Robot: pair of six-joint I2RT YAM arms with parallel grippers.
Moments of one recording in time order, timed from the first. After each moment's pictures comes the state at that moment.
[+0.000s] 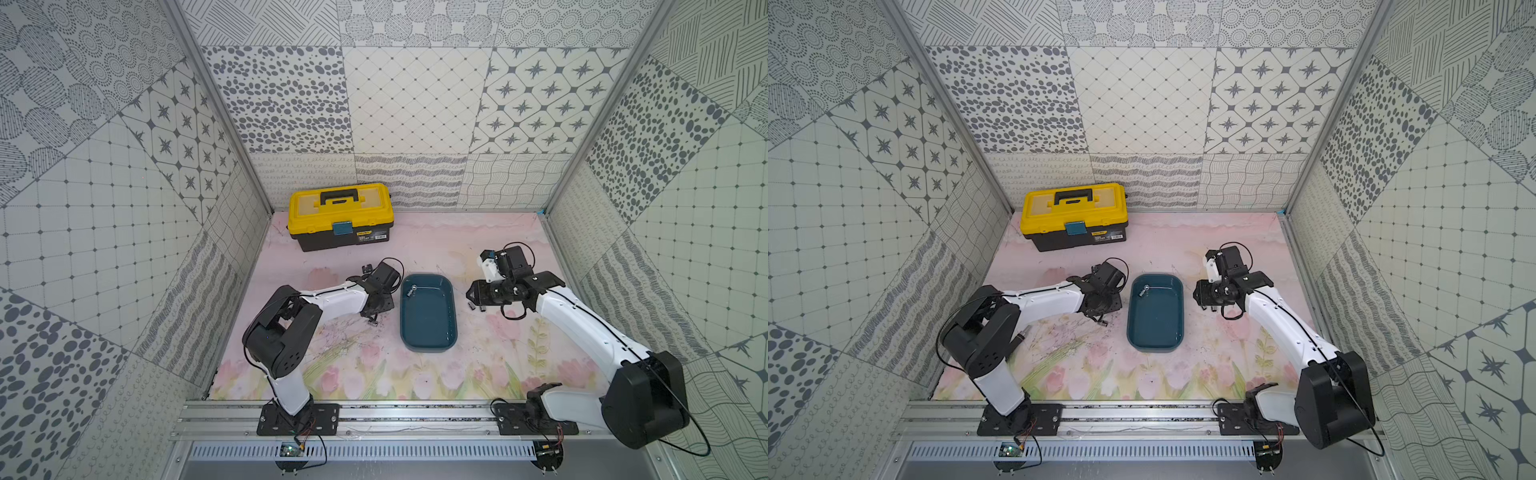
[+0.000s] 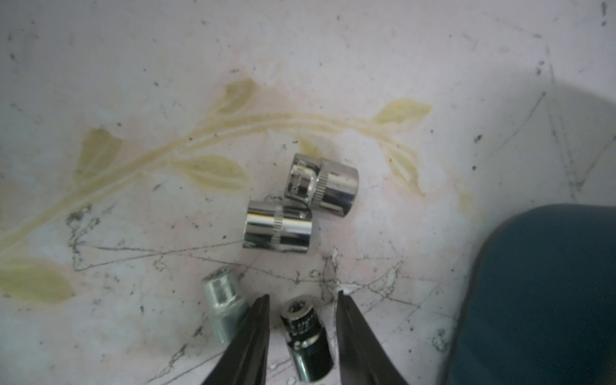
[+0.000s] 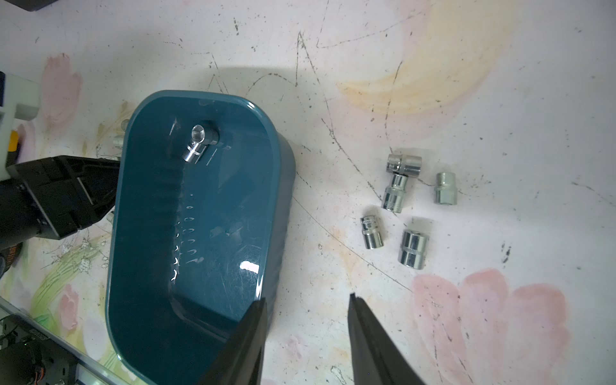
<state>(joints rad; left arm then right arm) -0.59 1.76 1.01 -0.42 -0.18 -0.83 0.31 1.29 0.95 -0.69 -0.21 0.26</state>
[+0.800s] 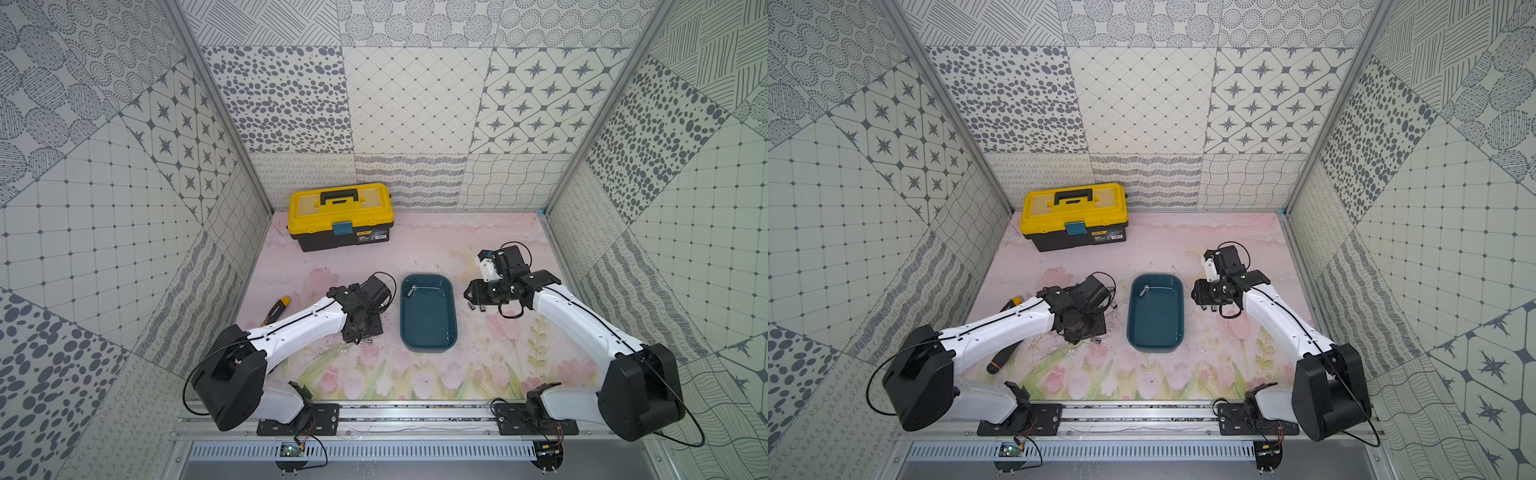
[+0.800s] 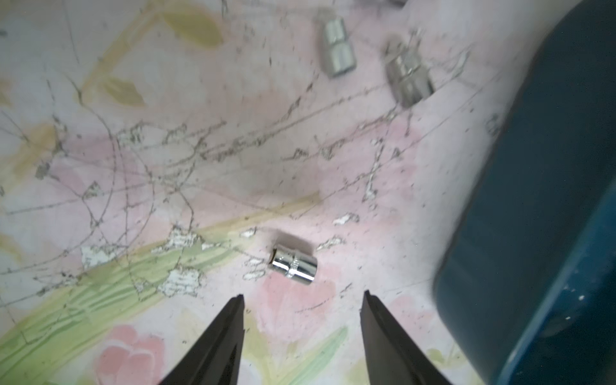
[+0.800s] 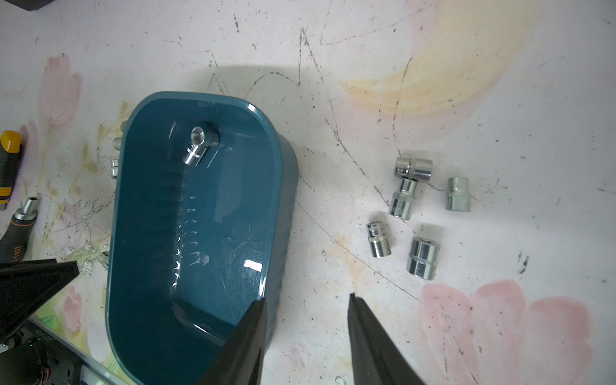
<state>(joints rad) -0.70 1.41 0.90 -0.88 -0.07 -0.96 0.31 1.33 0.95 -0.67 -0.23 0.27</state>
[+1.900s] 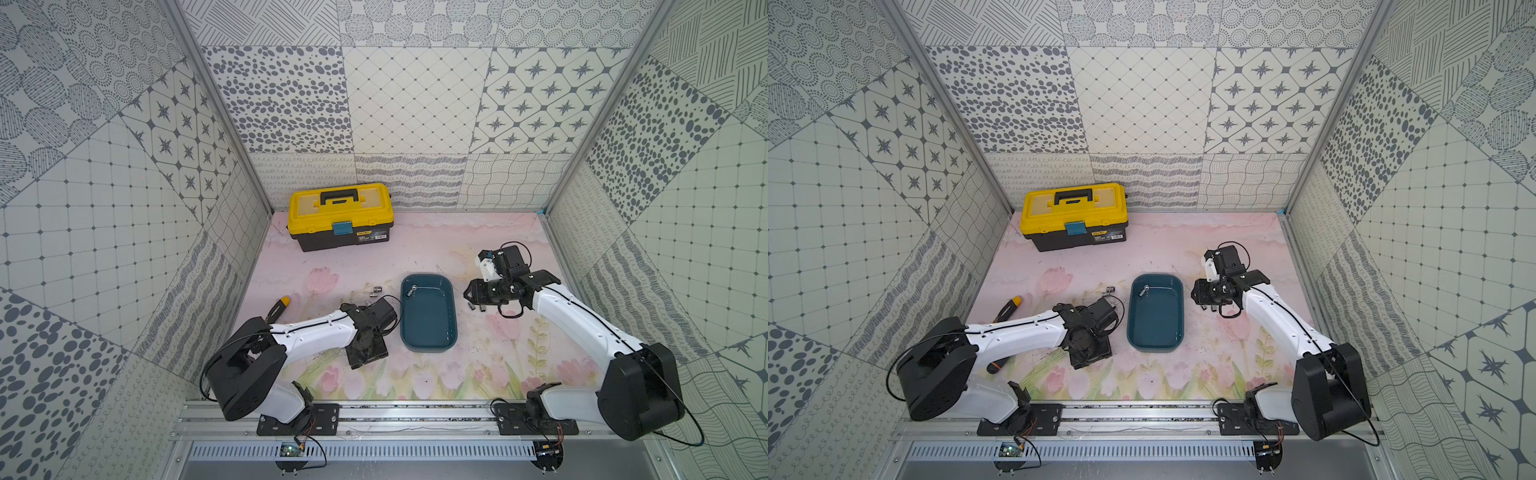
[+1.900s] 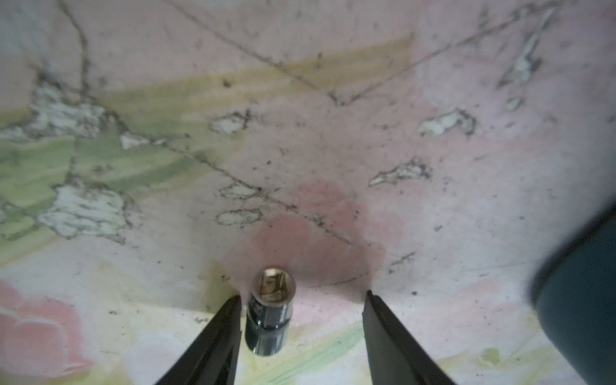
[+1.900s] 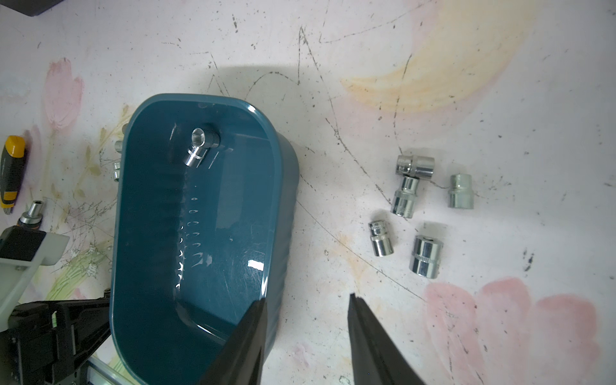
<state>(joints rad) -0.78 1.49 0.78 -0.76 0.05 -1.15 0.31 1.33 0.95 -0.67 -0.23 0.28</state>
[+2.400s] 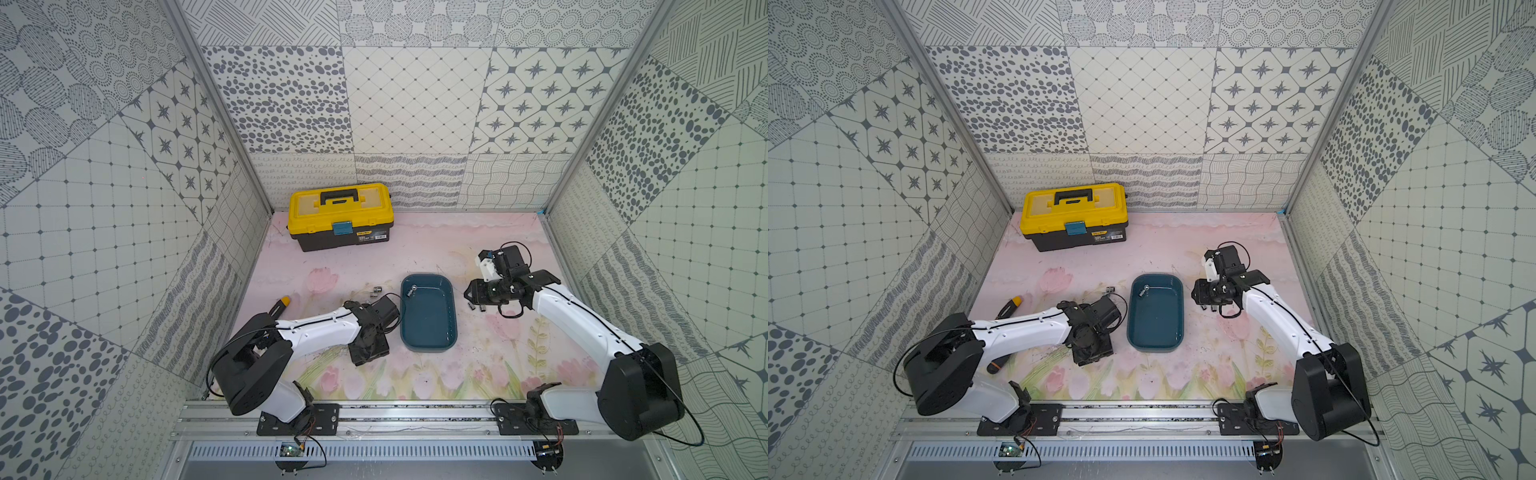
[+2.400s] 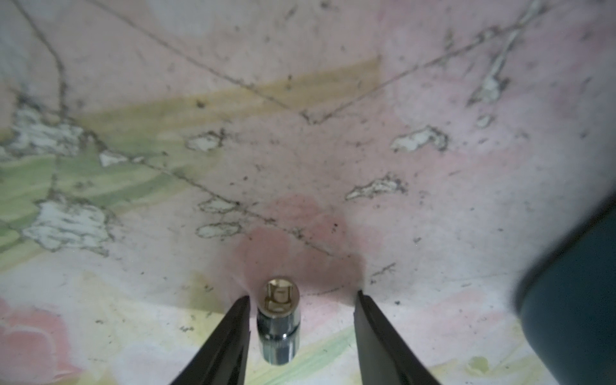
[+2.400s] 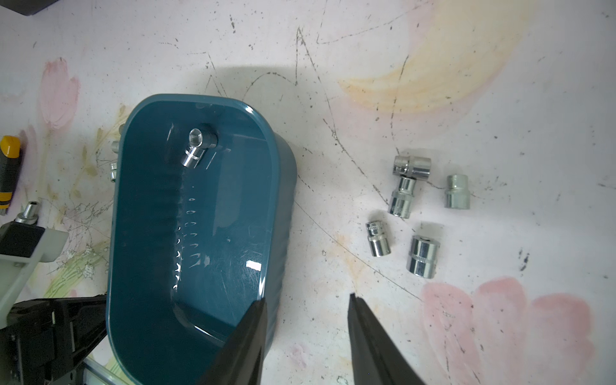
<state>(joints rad) -0.78 1.52 0.81 -0.76 0.05 -1.15 0.31 1.33 0.95 -0.67 -0.22 0.28</state>
